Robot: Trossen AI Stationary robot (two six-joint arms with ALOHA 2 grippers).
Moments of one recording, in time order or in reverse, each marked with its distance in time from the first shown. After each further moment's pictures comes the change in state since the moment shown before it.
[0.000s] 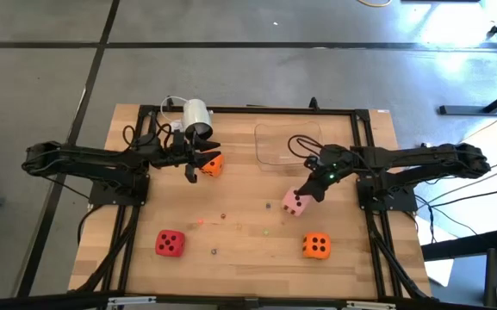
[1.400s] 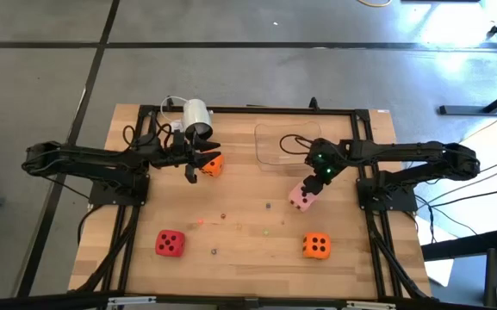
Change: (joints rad) left arm 0.000 0.000 0.000 -0.001 0.005 0.003; right arm -0.205 0.153 -0.002 -0.273 -0.058 -0.163
